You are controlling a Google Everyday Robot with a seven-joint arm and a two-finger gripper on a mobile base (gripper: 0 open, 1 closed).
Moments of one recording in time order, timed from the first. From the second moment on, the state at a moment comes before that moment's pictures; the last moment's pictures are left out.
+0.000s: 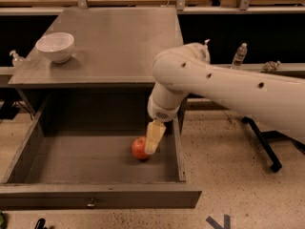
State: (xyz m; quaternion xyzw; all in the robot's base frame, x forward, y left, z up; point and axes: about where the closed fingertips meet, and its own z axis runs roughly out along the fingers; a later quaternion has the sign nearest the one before) arm 0.556 -0.012 0.724 -0.65 0.74 0.03 0.14
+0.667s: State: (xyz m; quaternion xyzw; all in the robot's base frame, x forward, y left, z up) arm 0.548 0.027 0.674 -0.67 0.72 0.01 0.15
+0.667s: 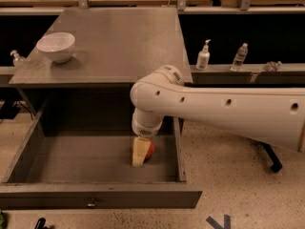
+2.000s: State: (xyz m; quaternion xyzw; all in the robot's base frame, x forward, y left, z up) arm 0.537 0.026 0.620 -0.66 0.74 0.06 0.08
